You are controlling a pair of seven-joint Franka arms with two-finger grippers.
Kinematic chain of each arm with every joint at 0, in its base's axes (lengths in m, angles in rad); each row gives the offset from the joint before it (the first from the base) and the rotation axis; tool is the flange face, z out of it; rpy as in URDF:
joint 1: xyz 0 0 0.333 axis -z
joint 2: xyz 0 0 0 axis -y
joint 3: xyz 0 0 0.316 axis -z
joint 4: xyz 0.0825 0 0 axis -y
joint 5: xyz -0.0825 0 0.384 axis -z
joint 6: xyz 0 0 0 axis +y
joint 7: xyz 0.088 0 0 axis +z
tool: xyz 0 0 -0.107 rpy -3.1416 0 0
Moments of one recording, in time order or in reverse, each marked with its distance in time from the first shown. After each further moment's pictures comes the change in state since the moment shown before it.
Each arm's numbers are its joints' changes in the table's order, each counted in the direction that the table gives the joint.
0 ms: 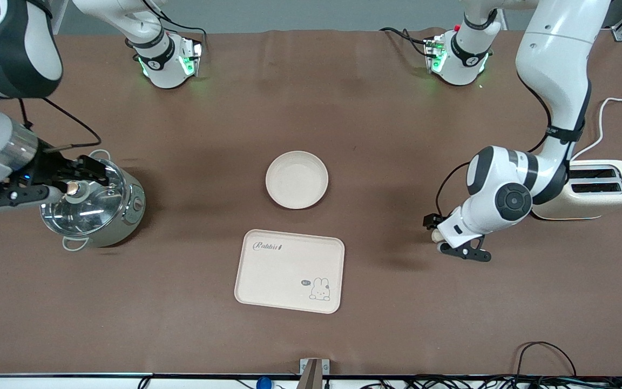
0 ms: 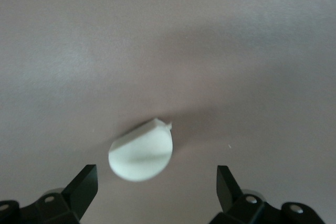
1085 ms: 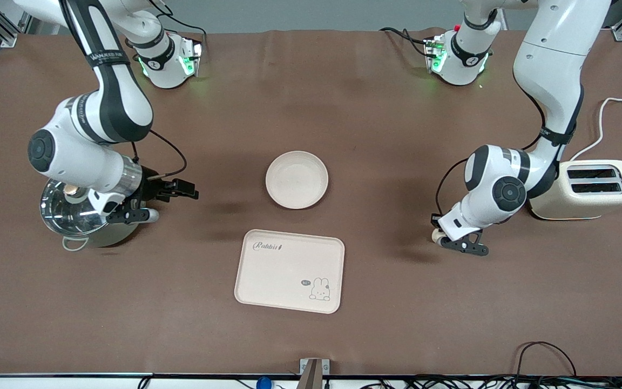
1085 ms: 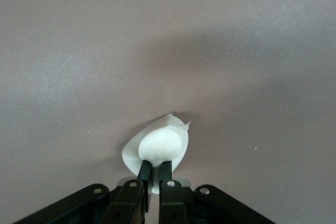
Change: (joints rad) left arm -0.019 0.004 0.003 -0.099 -0.001 -0.132 -0.037; right arm -0.166 -0.101 -0.002 -0.270 -0.348 -0.321 -0.087
